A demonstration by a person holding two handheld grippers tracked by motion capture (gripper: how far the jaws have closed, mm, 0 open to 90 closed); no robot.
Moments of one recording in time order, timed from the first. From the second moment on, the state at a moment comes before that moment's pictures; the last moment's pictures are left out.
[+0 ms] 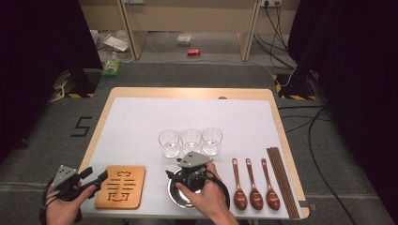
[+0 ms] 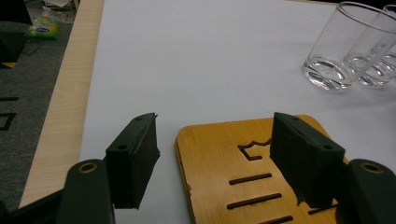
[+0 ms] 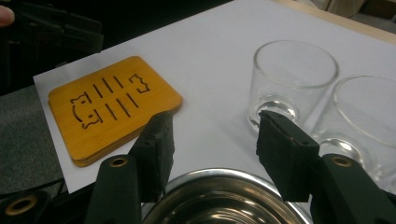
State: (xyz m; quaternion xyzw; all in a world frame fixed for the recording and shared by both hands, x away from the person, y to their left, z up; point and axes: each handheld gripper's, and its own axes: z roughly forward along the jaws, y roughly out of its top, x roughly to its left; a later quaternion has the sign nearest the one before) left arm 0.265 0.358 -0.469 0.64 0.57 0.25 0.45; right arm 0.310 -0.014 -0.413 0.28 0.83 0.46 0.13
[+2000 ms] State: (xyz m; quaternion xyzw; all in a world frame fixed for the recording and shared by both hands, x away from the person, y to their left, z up) left arm 0.268 0.357 -0.481 0.66 0.57 0.21 0.44; right arm 0.282 0.111 -0.466 0.23 0.90 0.37 0.02
